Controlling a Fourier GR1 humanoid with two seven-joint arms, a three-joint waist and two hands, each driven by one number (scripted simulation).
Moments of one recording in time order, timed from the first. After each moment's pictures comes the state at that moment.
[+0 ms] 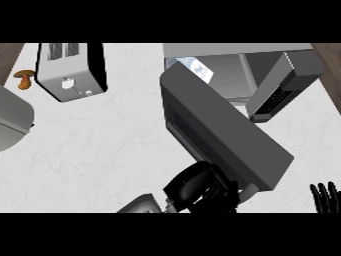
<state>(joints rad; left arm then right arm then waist) -0.43 0.00 -0.87 -1.29 0.02 0.10 0.00 0.44 -0.22 -0.04 -1.43 -0.20 0.33 -0.86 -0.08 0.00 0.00</state>
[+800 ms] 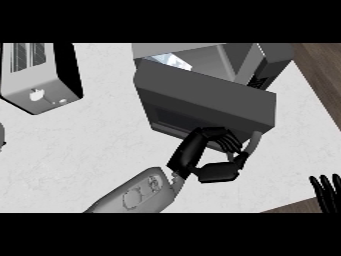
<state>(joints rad) -0.66 0.01 -0.88 -1.09 0.37 0.45 -0.14 0.47 -0.30 0.04 -1.71 -0.30 0.38 -0.74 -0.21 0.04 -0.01</state>
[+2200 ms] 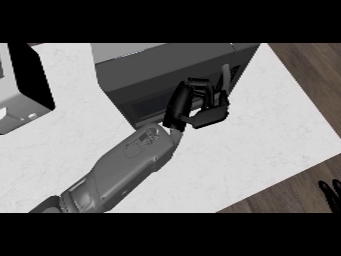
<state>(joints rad) -0.91 0.00 -0.72 -0.83 0.71 0.52 -0.37 0.51 -0.42 0.07 -1.94 -0.47 0.47 -0.62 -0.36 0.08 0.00</state>
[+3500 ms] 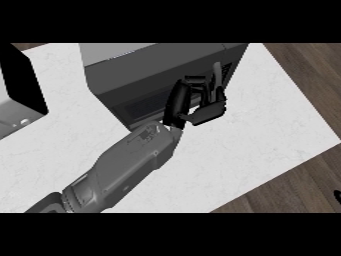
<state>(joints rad) -0.94 0.00 -0.75 -0.77 0.82 0.54 -0.49 0.56 -0.50 0.05 -2.06 -0.60 0.52 -0.56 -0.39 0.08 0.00</state>
